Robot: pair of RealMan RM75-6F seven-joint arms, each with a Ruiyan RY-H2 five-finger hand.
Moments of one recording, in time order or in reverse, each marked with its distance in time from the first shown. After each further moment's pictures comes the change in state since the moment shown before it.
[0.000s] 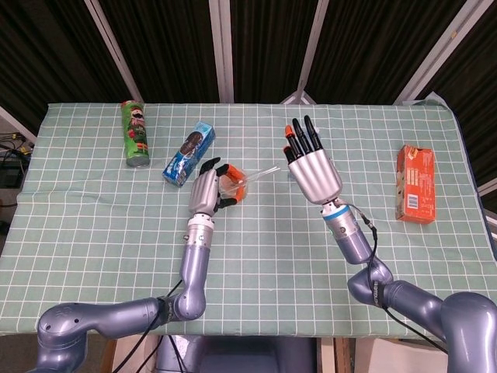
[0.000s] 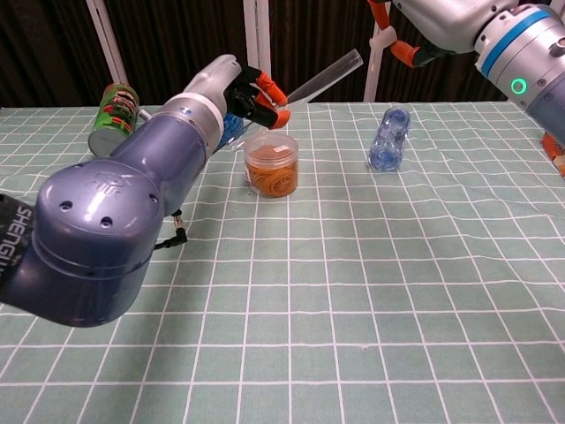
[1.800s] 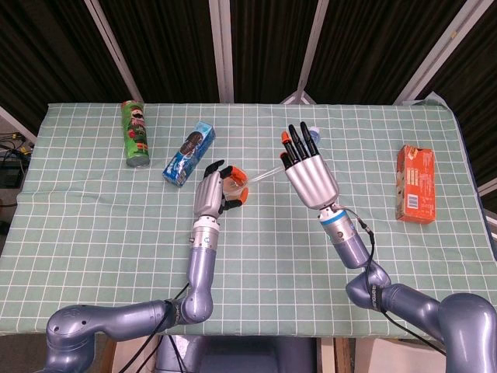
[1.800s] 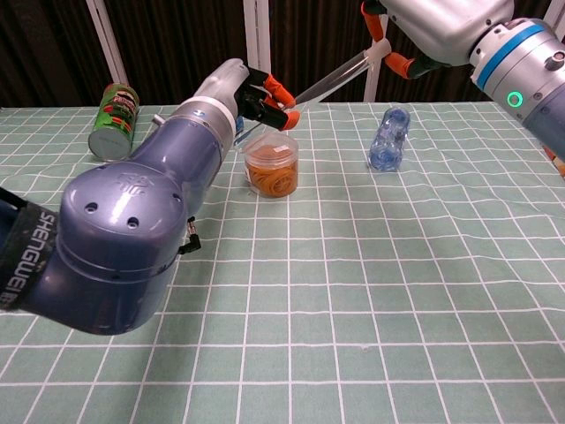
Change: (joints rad) left arm -0.017 -0.044 -0.037 0.013 -0.012 0.015 0.000; right arm -0.005 -0.013 -0.020 -0.016 0.002 0.009 -0.002
